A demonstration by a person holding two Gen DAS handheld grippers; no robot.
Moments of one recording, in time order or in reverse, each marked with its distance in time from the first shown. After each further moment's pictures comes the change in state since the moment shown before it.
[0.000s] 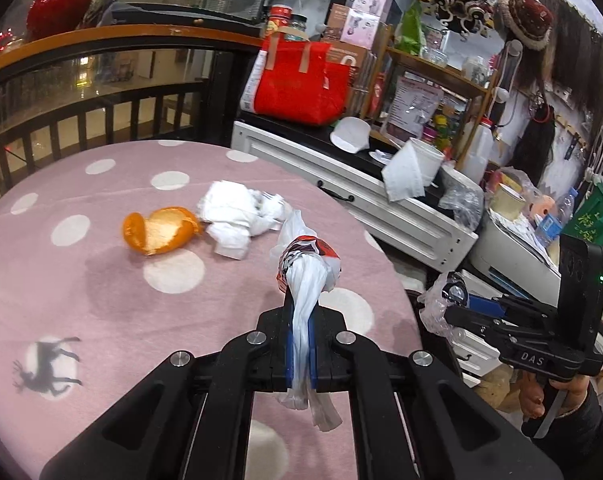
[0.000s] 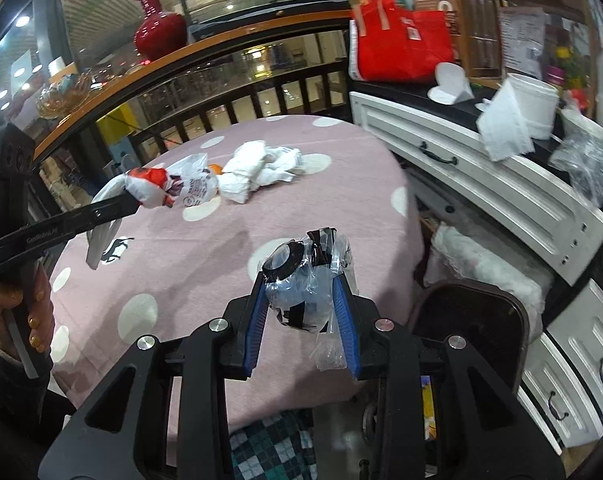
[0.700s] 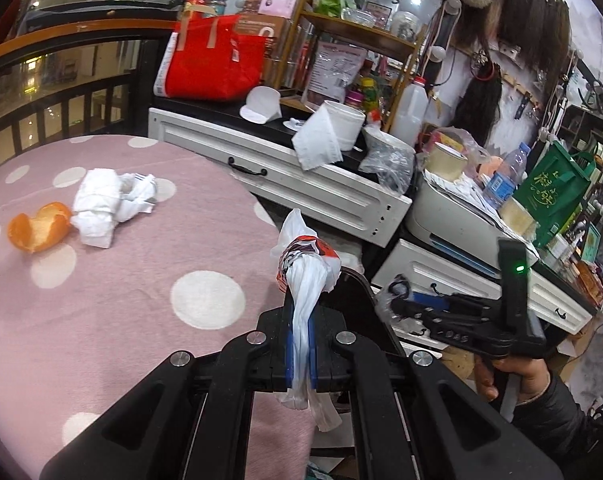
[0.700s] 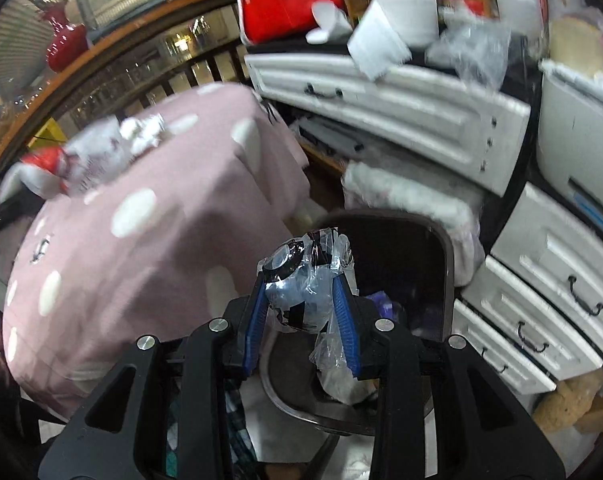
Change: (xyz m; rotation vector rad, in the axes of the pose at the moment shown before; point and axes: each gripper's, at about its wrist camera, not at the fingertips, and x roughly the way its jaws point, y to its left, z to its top) left arm 0.040 -0.096 -0.017 0.096 0.070 -0.176; right arm 0.008 -0.115 -0.061 0.192 0.121 -0.177
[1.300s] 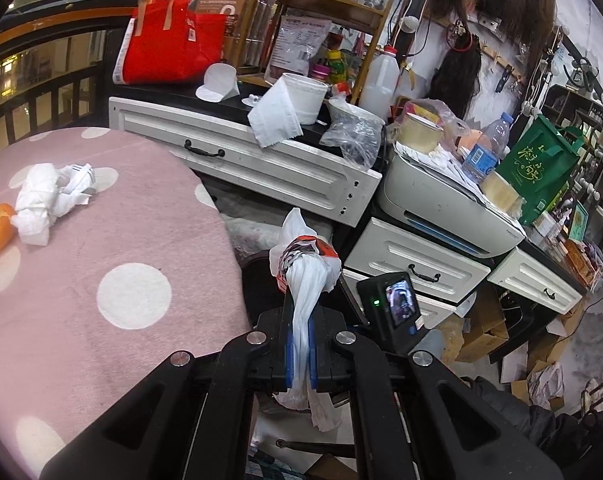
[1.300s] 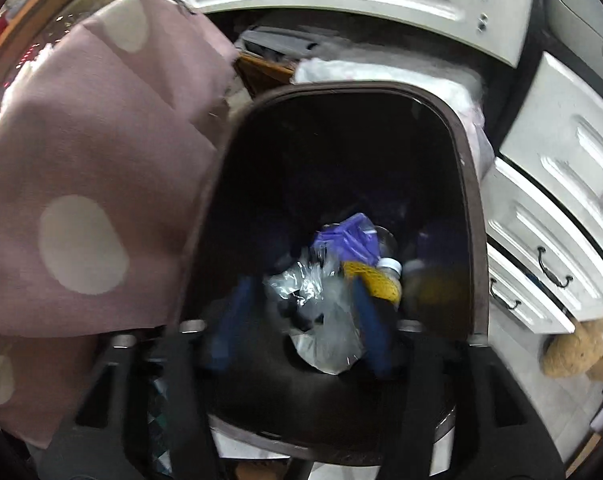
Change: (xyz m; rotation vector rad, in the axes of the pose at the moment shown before) left arm 0.037 -0.041 -0.005 0.043 0.070 -0.071; right arm 0.115 -0.045 -0.050 0.134 0.231 -0.096
